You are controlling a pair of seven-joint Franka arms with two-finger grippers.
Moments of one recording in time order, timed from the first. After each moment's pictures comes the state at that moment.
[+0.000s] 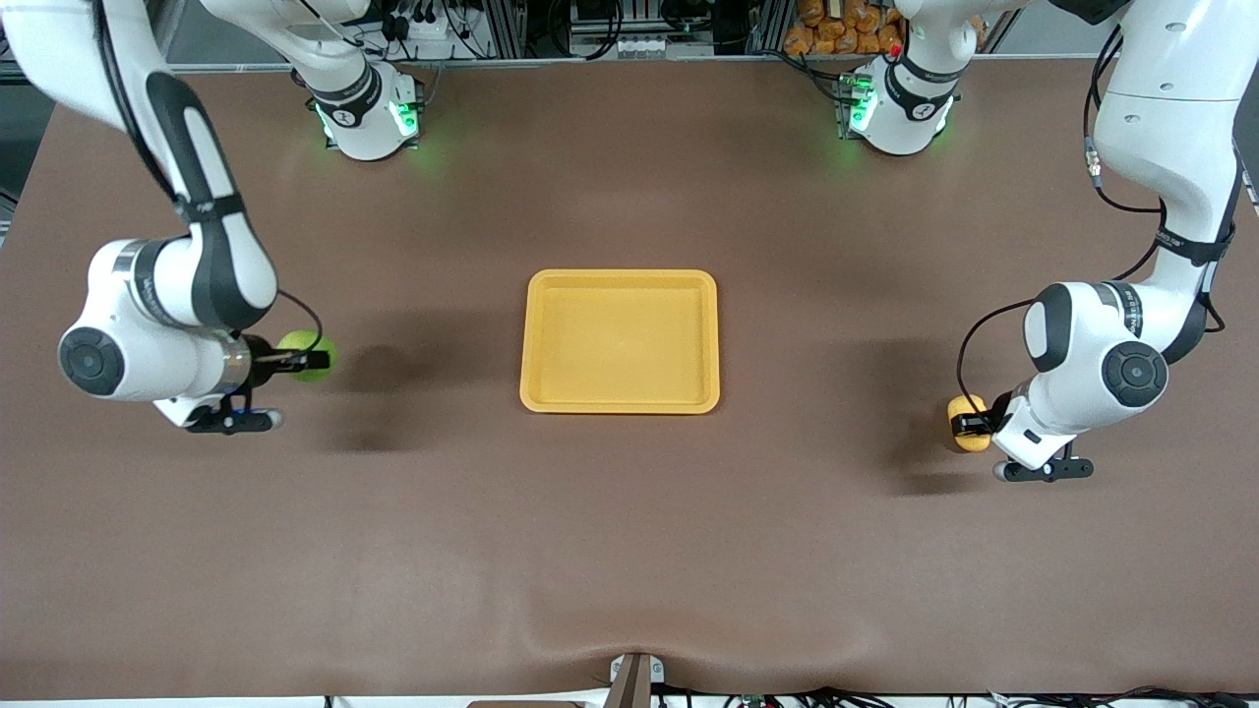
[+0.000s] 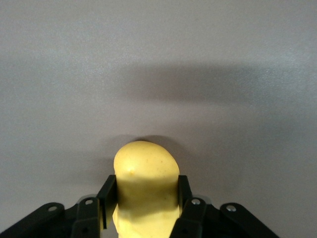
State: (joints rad) left arm 0.16 0.58 -0.14 -1.84 0.15 2.40 -0.12; right arm 0.02 0.34 0.02 -1.87 0.11 1.88 -0.05
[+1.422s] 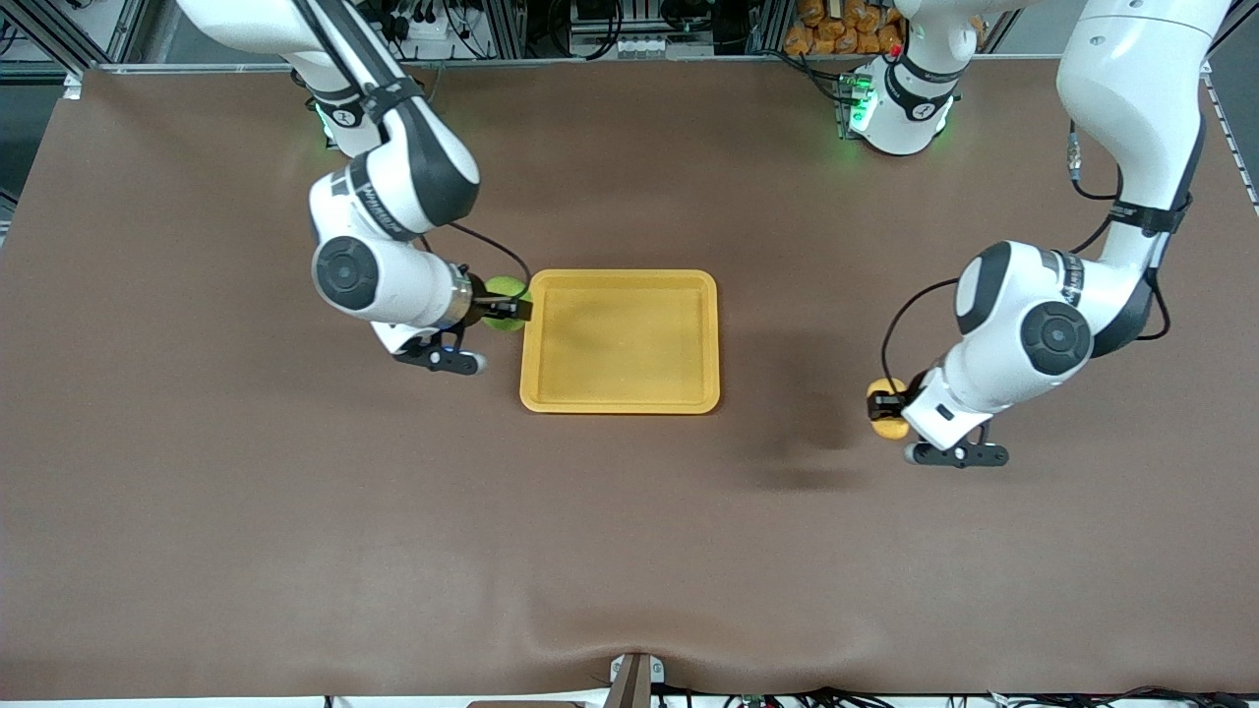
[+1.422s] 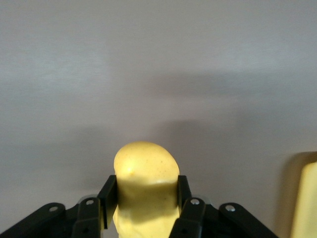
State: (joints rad) left arm 0.14 0.47 -0.42 -1.80 0.15 2.26 -0.31; right arm 0.38 0.33 0.13 -1.88 0.32 2.00 0.55
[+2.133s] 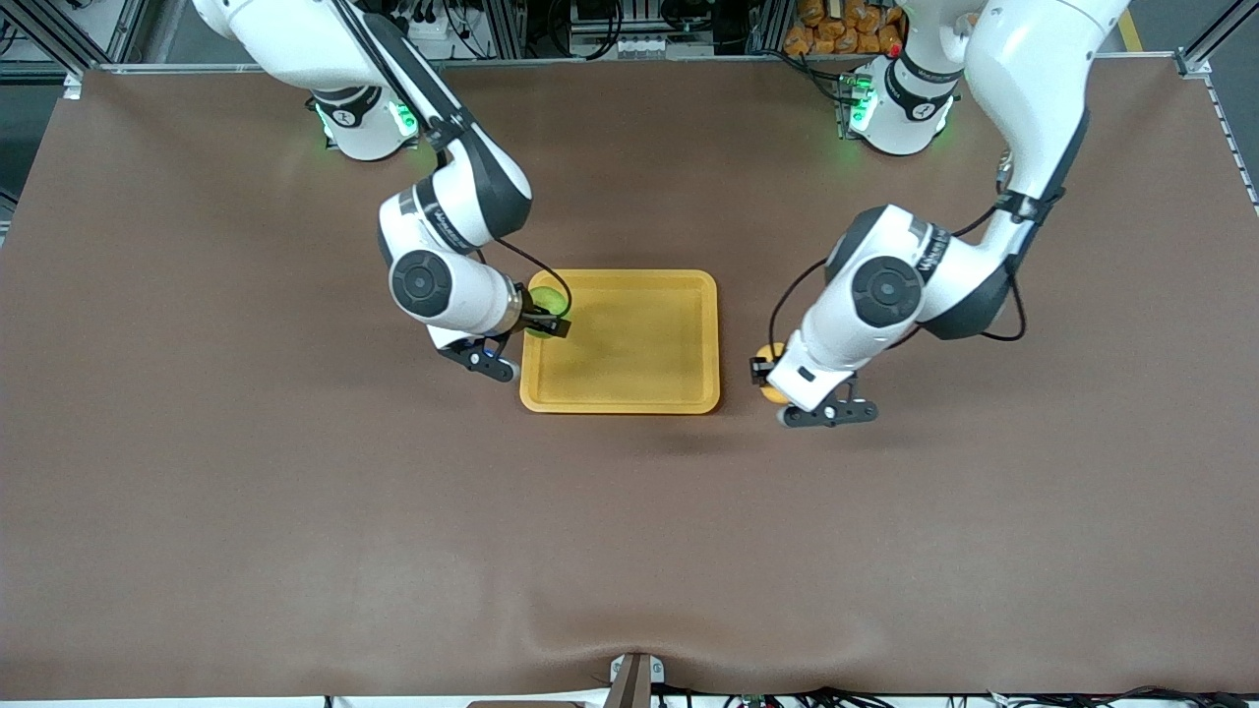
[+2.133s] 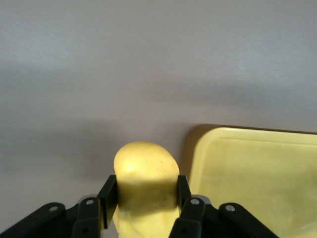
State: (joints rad) left arm -0.10 0.49 -0.44 -1.77 0.15 2.23 -0.68; right arm 0.46 0.45 0.13 -1.88 0.32 2.16 0.83
